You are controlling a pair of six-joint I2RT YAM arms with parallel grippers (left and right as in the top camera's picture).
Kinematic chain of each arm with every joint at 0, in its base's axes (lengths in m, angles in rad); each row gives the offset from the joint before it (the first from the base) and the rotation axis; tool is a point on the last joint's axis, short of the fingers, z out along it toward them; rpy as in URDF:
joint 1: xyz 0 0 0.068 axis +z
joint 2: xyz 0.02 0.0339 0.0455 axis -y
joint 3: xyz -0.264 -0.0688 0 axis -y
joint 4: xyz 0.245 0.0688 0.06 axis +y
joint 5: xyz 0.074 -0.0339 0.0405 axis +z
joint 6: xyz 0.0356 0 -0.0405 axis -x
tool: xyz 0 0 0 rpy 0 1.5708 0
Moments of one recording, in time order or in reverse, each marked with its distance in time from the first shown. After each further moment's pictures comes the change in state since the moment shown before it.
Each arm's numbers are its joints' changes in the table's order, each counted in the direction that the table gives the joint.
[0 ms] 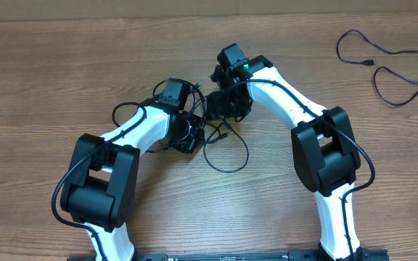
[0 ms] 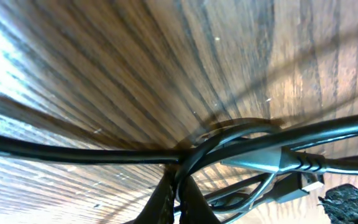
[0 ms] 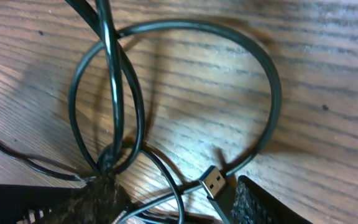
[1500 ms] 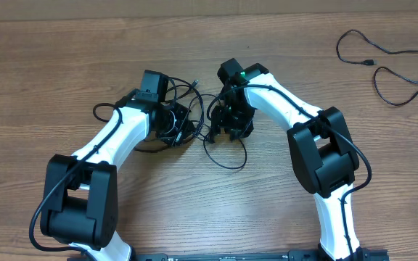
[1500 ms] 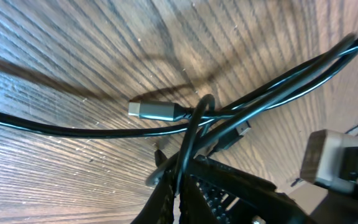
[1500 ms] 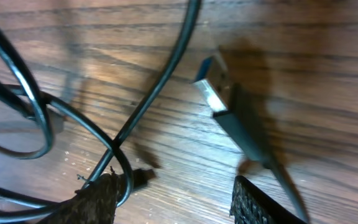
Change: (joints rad) left arm 0.106 0.144 -0.017 0.013 -0.091 -0.128; right arm 0.022 0.004 -0.075 0.129 0.046 -0.207
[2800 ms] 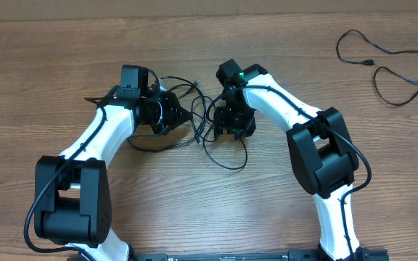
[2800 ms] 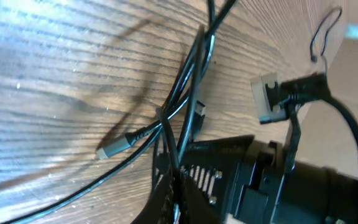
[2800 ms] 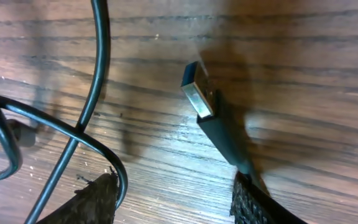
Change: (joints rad) left arm 0.107 0.000 0.000 -0.108 -0.194 -0.557; right arm 0.005 0.002 0.000 0.006 -0.112 -0.002
